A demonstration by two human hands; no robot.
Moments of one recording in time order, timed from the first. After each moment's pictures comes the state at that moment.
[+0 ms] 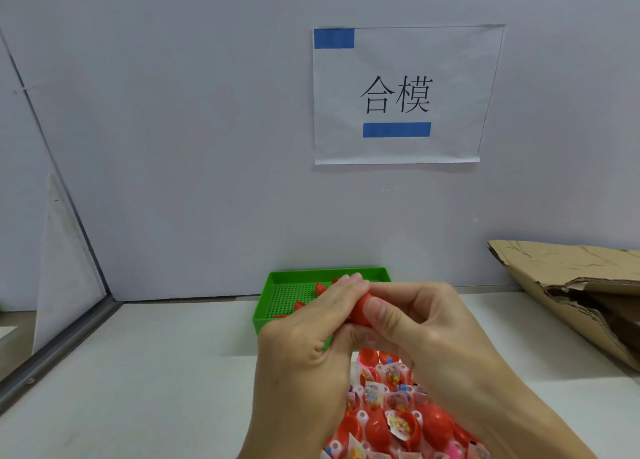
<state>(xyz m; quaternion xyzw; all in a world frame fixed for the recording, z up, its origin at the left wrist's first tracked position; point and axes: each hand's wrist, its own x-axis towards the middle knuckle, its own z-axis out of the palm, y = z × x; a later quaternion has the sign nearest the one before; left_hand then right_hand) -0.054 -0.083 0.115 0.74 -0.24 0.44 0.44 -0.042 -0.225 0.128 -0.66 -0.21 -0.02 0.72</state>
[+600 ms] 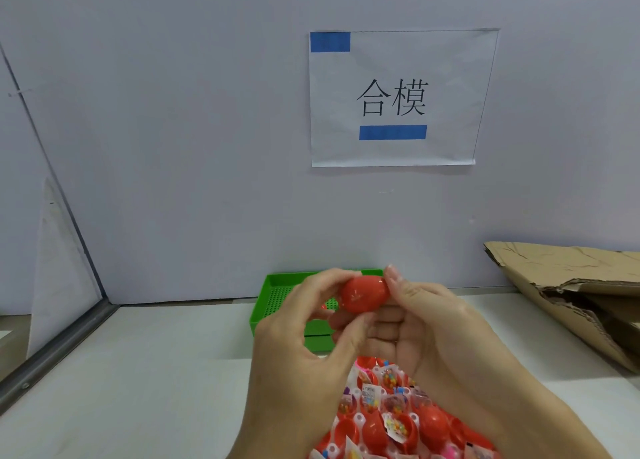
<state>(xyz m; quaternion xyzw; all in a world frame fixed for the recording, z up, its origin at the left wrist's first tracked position) -0.059 -0.080 0.123 0.76 -0.21 0.33 0.52 -0.047 -0.229 0.146 -0.51 -0.19 0.13 0.83</state>
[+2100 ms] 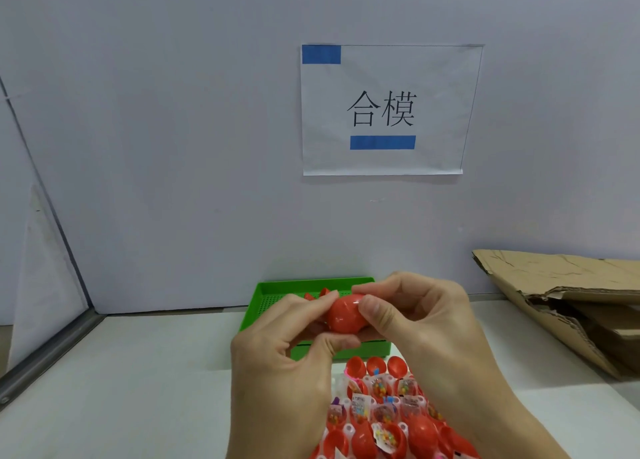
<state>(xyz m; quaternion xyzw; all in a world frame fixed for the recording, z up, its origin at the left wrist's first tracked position) -0.060 -0.083 0.127 0.74 -0.20 0.39 0.51 -0.053 -0.230 0.145 -0.66 -0.17 -0.13 0.72</state>
